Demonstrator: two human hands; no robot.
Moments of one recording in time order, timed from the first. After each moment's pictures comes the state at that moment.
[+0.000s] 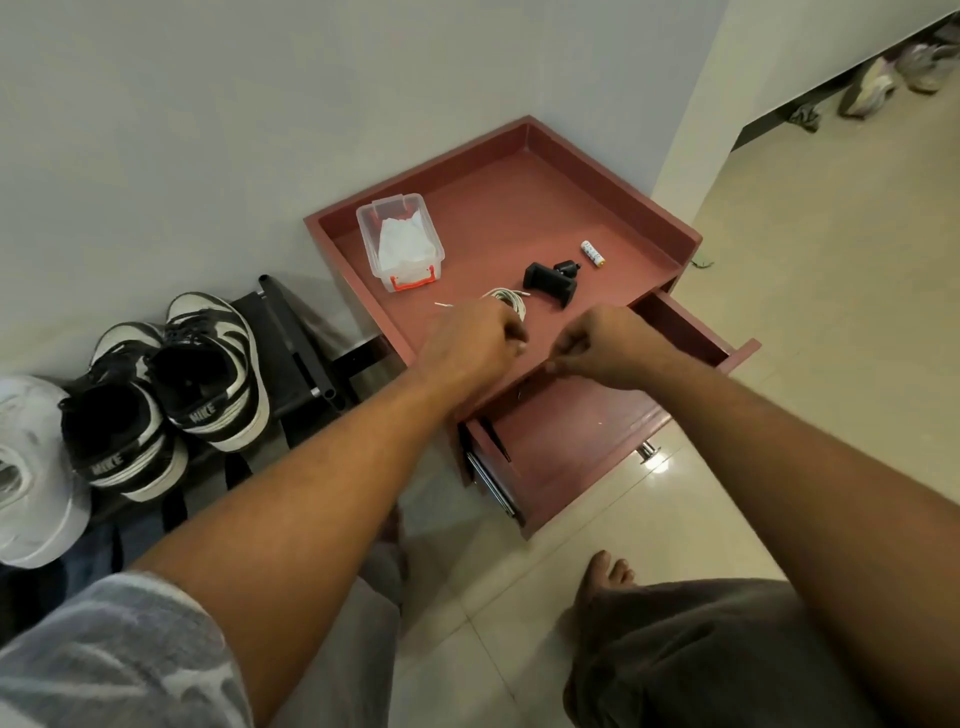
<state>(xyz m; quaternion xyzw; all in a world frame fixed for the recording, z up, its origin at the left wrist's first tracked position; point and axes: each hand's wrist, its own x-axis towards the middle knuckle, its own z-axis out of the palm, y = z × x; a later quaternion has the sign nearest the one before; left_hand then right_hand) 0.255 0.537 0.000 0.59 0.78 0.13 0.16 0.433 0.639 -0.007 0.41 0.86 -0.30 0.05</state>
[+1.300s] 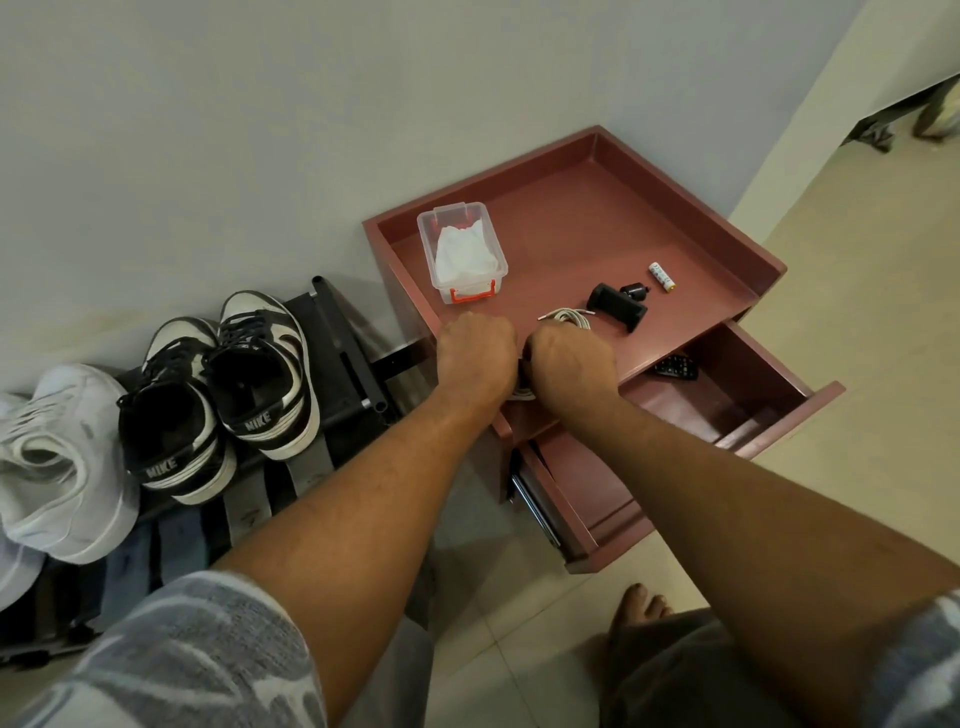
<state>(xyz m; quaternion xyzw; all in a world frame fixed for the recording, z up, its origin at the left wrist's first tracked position) 0.203 0.532 -0.024 0.52 0.85 0.02 0.02 0.300 0.596 -0.050 0.46 0.89 -0.05 -0.02</state>
